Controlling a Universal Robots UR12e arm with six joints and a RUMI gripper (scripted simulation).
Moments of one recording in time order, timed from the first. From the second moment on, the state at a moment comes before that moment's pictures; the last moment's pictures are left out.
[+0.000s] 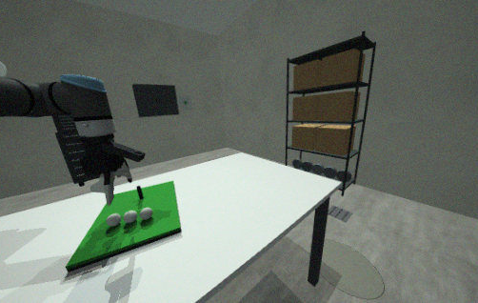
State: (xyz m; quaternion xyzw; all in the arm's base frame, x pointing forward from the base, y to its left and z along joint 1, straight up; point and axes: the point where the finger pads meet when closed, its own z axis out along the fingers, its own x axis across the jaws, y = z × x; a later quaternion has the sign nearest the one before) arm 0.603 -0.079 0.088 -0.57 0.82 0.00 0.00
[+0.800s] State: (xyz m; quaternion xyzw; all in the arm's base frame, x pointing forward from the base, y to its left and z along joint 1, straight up) arm 0.602 -0.079 -0.007 -0.57 0.82 0.00 0.00
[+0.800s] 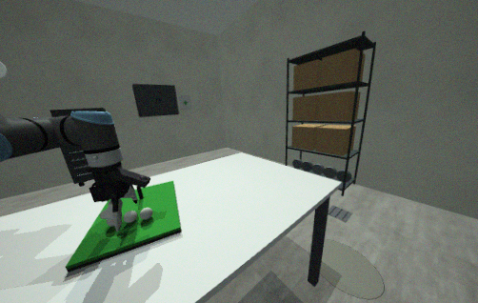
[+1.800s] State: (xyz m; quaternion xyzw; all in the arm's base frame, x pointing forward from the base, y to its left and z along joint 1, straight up) arm 0.603 -0.079 -0.011 -0.57 0.82 0.00 0.00
